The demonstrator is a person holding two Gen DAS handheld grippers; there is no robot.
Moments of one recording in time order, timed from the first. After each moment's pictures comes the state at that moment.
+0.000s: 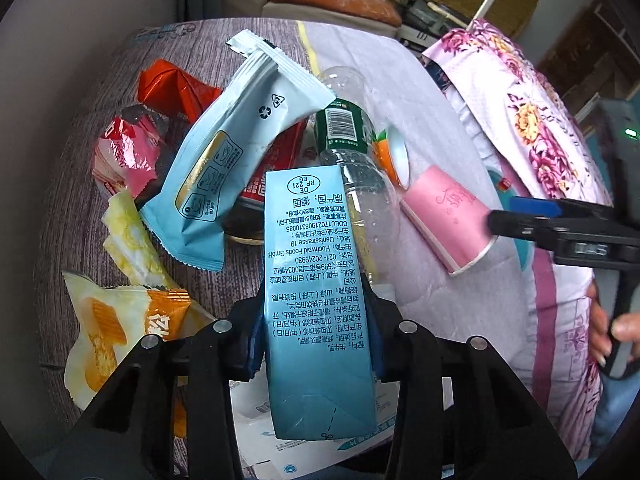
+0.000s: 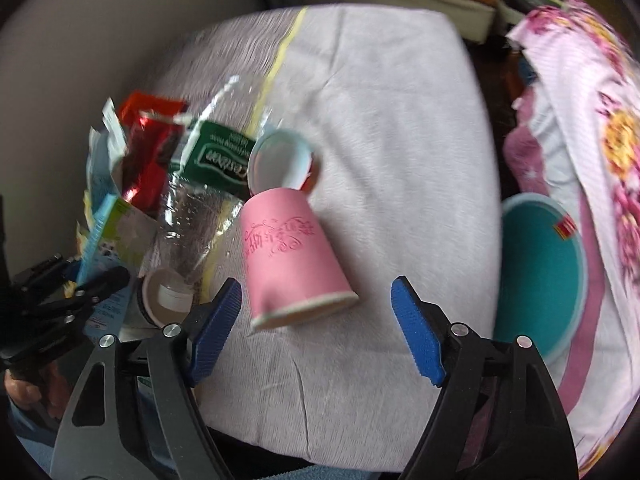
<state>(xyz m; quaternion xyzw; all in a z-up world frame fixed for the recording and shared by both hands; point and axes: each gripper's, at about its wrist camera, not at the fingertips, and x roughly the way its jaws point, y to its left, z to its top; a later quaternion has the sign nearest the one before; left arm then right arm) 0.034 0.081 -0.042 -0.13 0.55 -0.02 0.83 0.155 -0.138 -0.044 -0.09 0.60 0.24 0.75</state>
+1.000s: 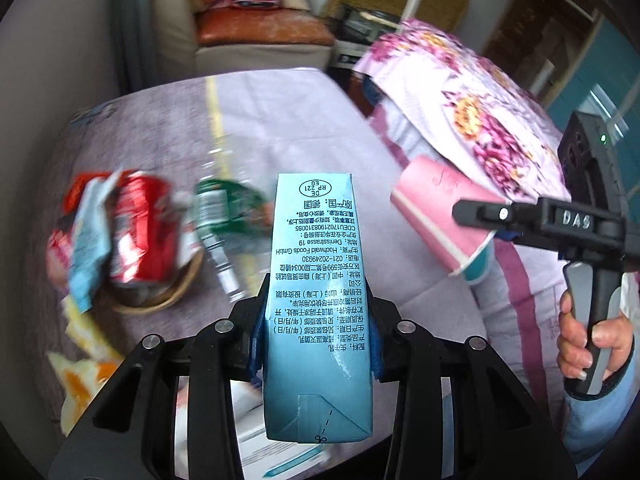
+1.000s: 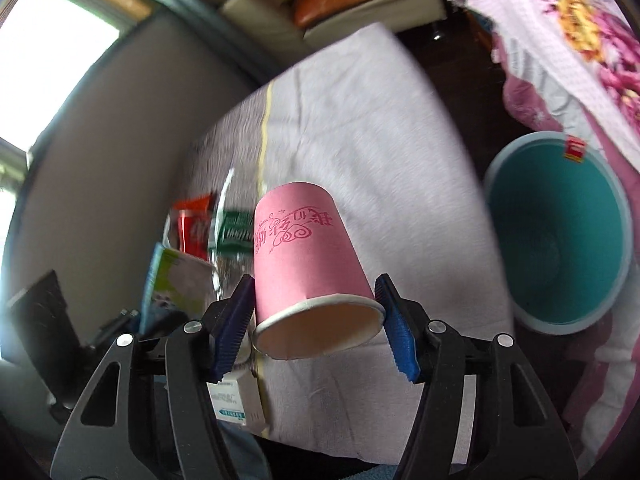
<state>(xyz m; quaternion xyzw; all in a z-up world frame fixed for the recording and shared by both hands) 0.070 -0.004 0.006 -0.06 0.50 -0.11 0.86 0.147 -0.255 -0.013 0.19 0.55 0.24 0.78</state>
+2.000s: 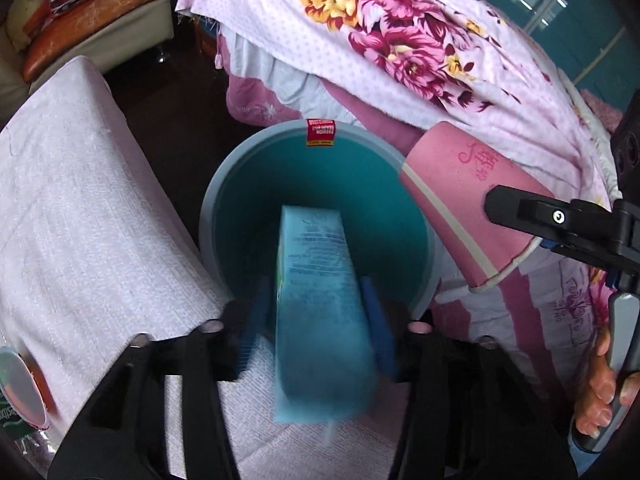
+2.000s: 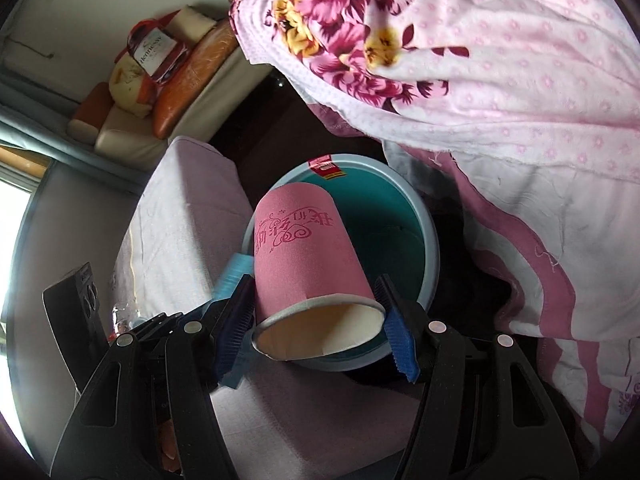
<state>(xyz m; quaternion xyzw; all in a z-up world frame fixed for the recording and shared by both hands) 0.207 -0.276 -0.096 0.07 0.57 -0.26 0.77 0.162 -0.480 -0.078 0.32 0.52 0.03 0.79</state>
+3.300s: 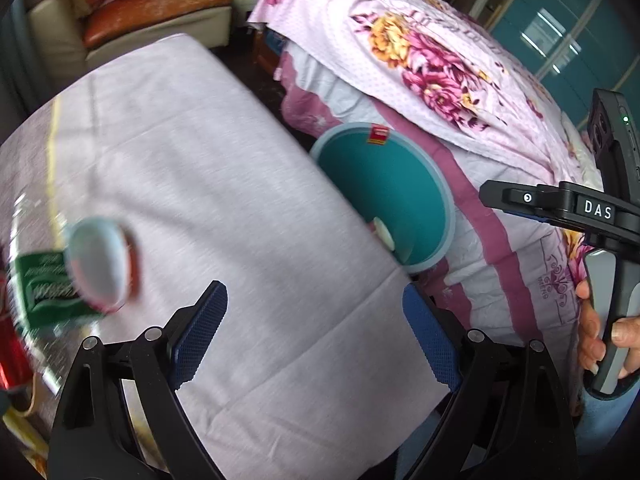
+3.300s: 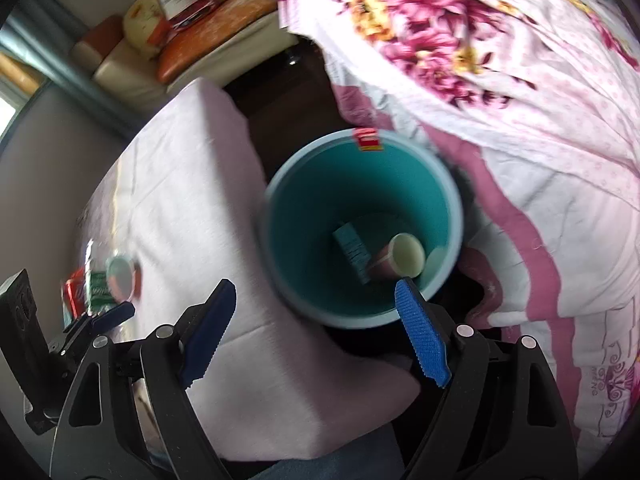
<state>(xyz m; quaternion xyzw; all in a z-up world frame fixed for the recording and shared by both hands) 0.142 -0.137 -0.049 0.00 0.55 -0.22 0.81 0.138 -0.387 -0.040 0.18 0.56 0.03 0.81</state>
